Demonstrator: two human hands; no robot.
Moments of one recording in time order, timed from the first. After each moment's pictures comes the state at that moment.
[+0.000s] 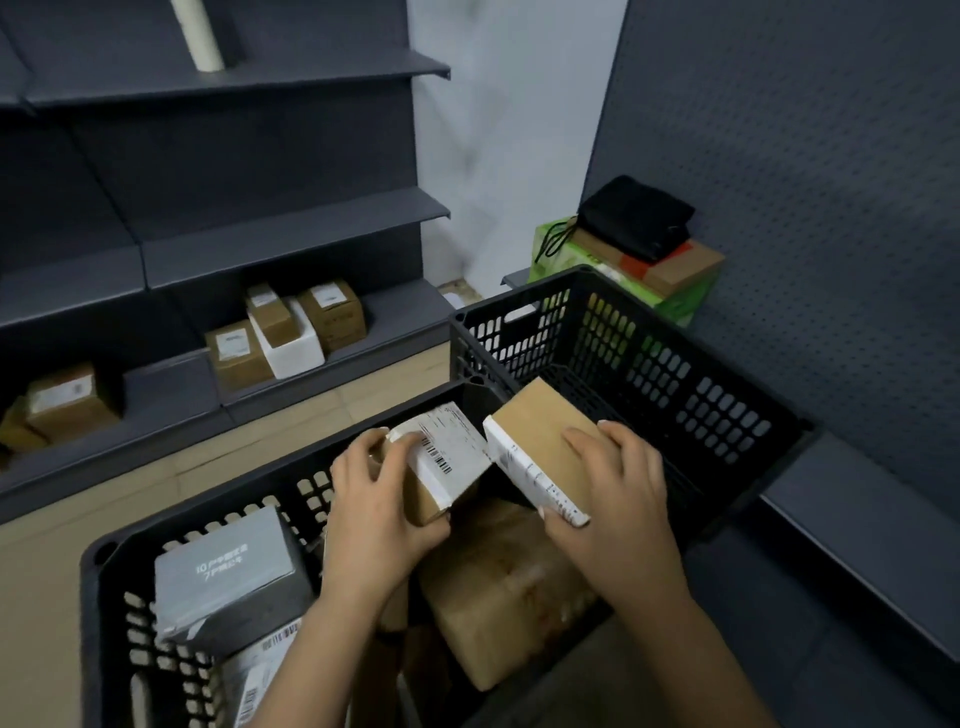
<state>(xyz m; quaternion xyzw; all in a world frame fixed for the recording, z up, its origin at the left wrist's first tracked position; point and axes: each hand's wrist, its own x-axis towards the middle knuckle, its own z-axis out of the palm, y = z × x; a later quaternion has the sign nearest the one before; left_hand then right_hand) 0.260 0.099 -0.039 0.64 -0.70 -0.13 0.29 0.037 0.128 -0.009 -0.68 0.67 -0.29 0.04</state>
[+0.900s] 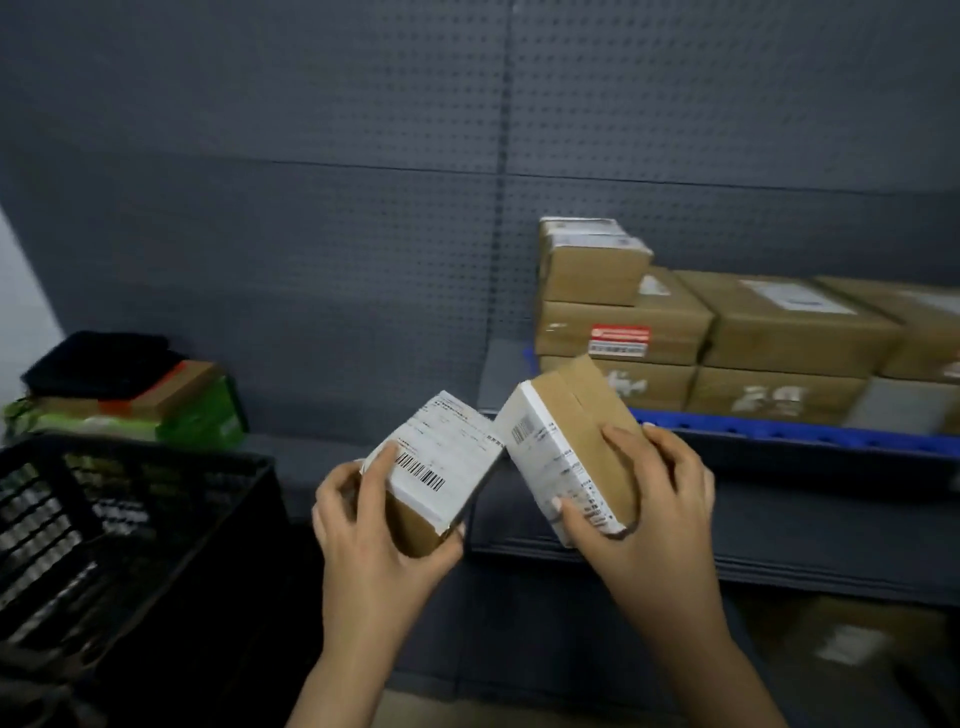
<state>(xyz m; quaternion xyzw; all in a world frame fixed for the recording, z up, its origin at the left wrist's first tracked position) -0.193 0.382 0.060 0.27 -0.80 -0.27 0.47 -0.312 0.560 0.104 -0.33 0.80 -0.44 -0.23</state>
